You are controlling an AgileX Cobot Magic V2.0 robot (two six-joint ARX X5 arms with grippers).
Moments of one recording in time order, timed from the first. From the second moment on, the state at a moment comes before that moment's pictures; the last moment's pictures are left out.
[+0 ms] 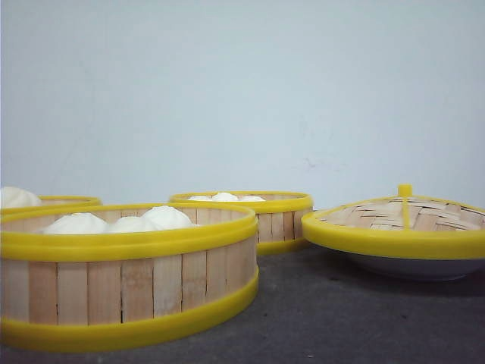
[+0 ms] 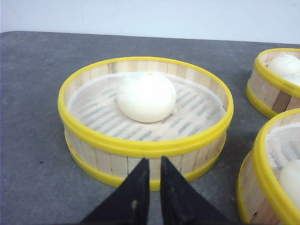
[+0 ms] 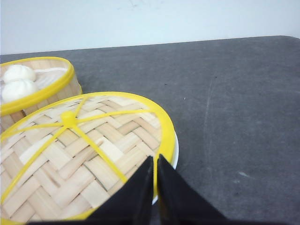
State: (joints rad) left arm -0.05 0.00 0.05 -0.24 -0.05 -0.05; right arm 0.06 0.00 0.02 -0.17 -0.05 0.15
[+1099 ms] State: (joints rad) left arm -0.05 0.12 0.38 -0.30 0.03 -0.28; right arm 0.07 0.14 0.38 -0.25 -0.16 0.33
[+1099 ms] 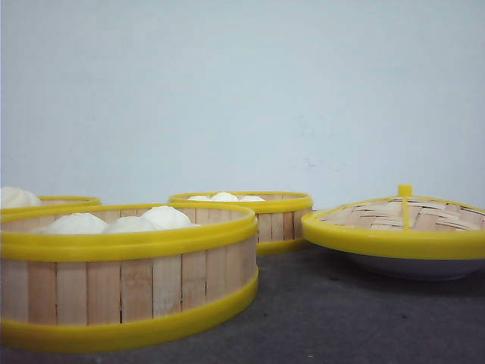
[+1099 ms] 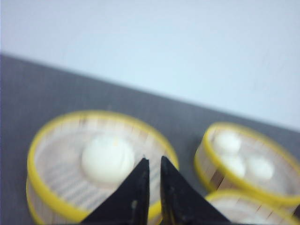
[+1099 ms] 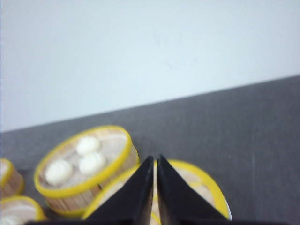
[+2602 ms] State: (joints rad) left arm -0.05 0.73 0.77 -0.62 0.08 -0.07; right arm 0.16 1.04 0.83 -0.43 -0.32 0.11
